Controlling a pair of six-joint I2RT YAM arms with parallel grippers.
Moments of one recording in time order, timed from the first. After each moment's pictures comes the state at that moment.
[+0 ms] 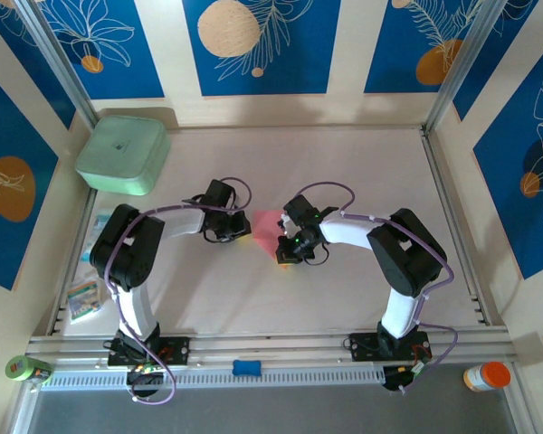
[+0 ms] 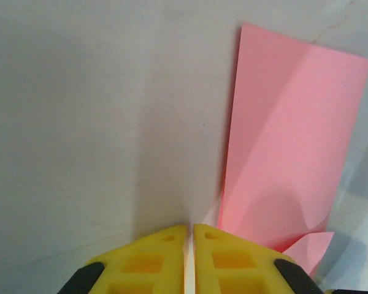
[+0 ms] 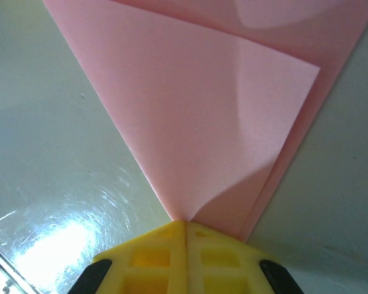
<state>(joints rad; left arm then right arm) -0.46 1.86 1.03 -0.25 0.38 -0.68 0.64 1.79 0.97 -0.47 -0.44 0.50</state>
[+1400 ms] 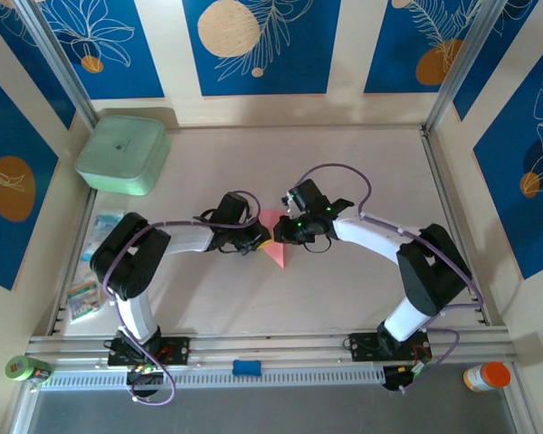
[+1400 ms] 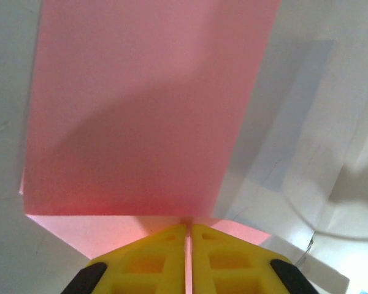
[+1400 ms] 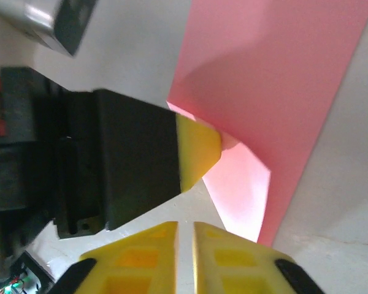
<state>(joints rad) -0.62 1.81 0.90 0.05 0.47 -1.12 0.64 1.63 1.02 -0.44 -0.35 0.60</state>
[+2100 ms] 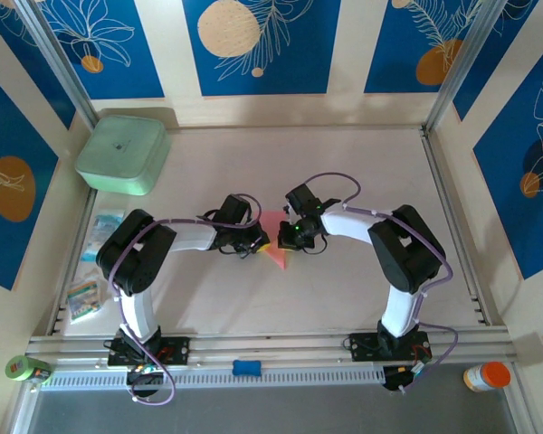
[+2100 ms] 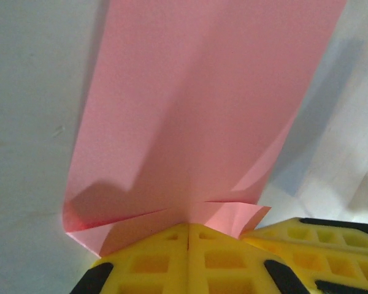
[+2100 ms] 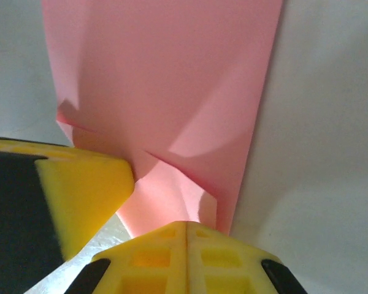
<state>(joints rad) -0.62 1.85 0.91 0.00 0.46 -1.12 0.60 1.82 1.05 -0.44 -0.35 0.62</state>
